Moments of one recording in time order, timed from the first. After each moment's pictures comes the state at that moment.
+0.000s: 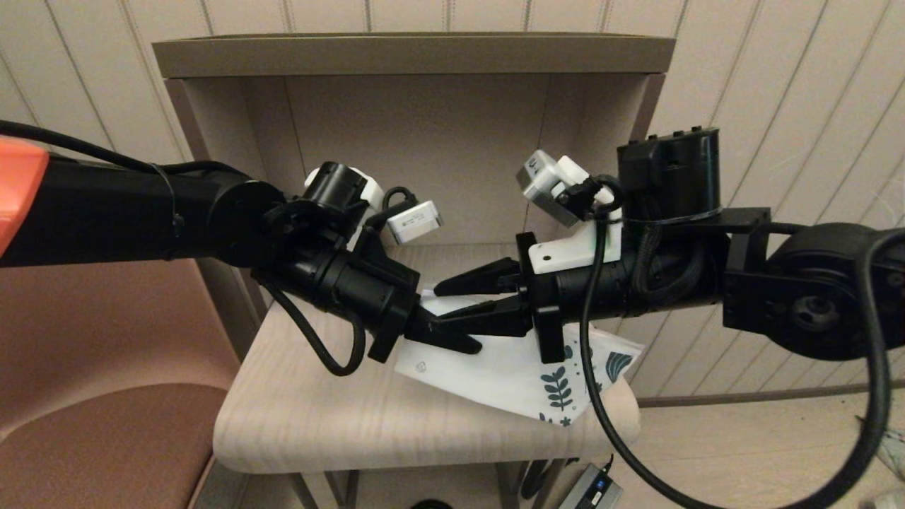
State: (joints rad) left arm -0.56 1.98 -1.59 0.48 -1.04 0.52; right arm 0.60 1.73 -1.23 -0.25 0.84 -0.28
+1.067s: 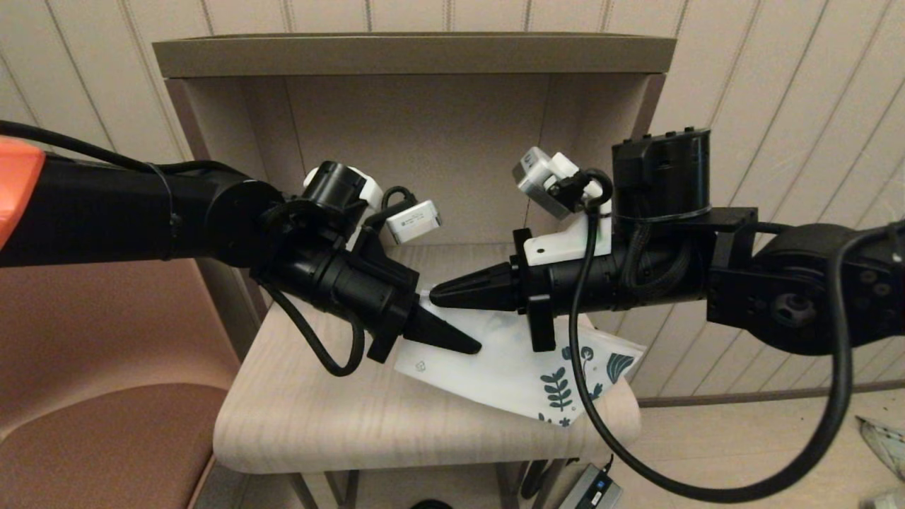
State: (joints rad) left arm -0.56 1.97 -1.59 0.48 -1.03 0.53; right arm 0.59 1.76 -1.23 -0.29 0.83 -0.24
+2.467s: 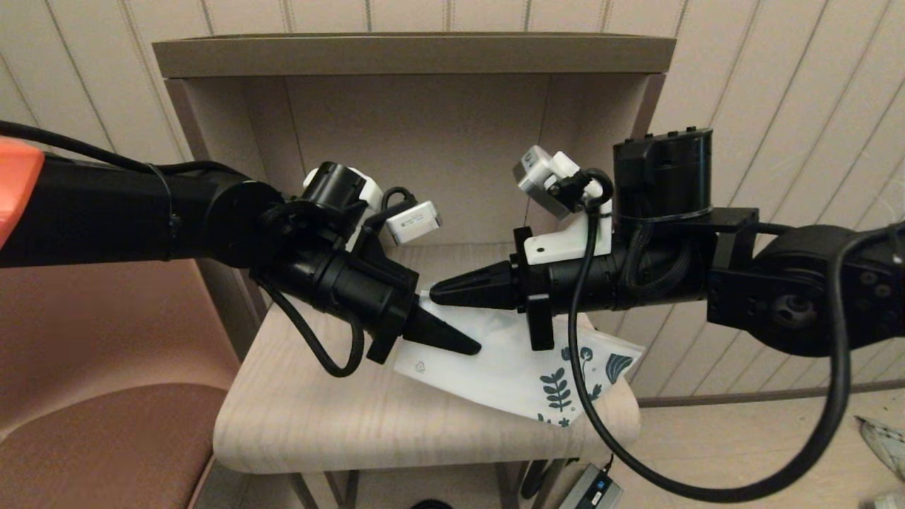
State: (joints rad) left arm -0.56 1.97 -1.58 0.48 -1.03 0.53; right arm 0.58 1.76 -1.23 -0.30 0.82 -0.24
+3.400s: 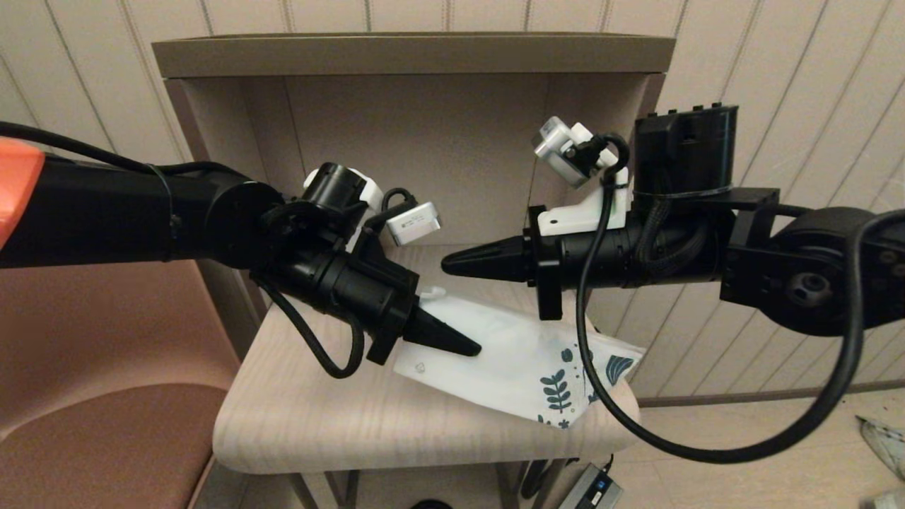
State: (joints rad) left arm -0.56 1.97 -1.58 0.48 -1.03 0.53; right arm 0.55 1.74 -1.27 -0.30 0.80 -0.18
